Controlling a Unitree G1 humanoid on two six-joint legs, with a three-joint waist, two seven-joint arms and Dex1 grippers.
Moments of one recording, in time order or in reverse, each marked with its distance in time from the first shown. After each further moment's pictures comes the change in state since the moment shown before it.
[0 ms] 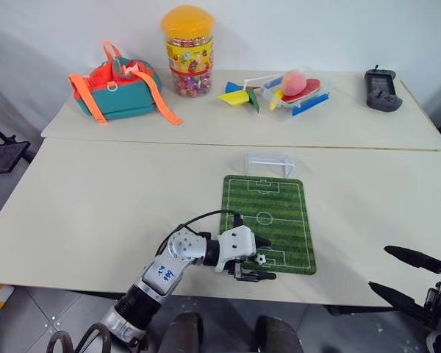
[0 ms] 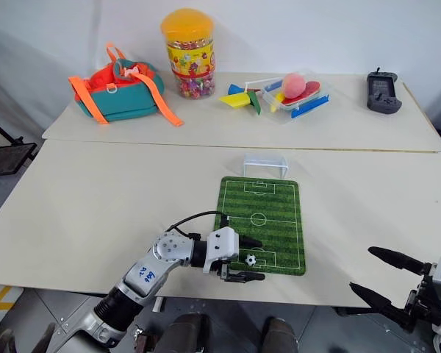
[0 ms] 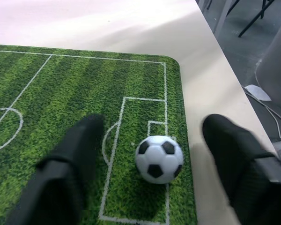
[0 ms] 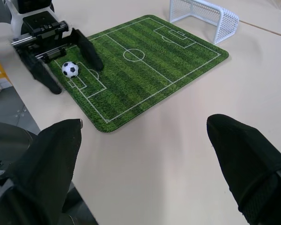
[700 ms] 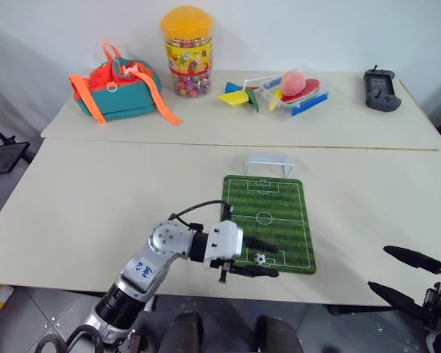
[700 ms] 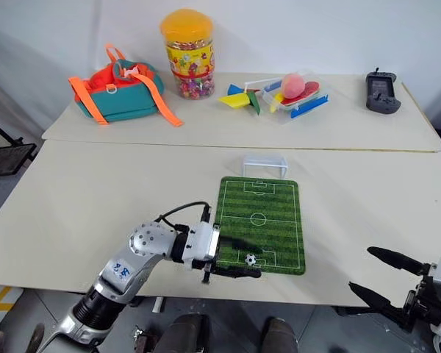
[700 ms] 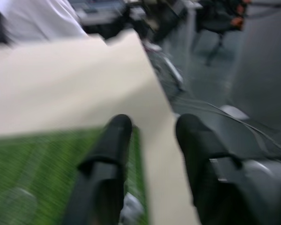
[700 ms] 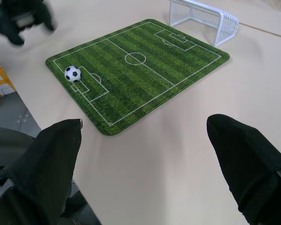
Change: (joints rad) left arm 0.025 0.125 0.049 -0.210 -0.196 -0.018 -0.198; right arm 0.012 0.025 0.000 -0.013 0.010 0.010 -0.002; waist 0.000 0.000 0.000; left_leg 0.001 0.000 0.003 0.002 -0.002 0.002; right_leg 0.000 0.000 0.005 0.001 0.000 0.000
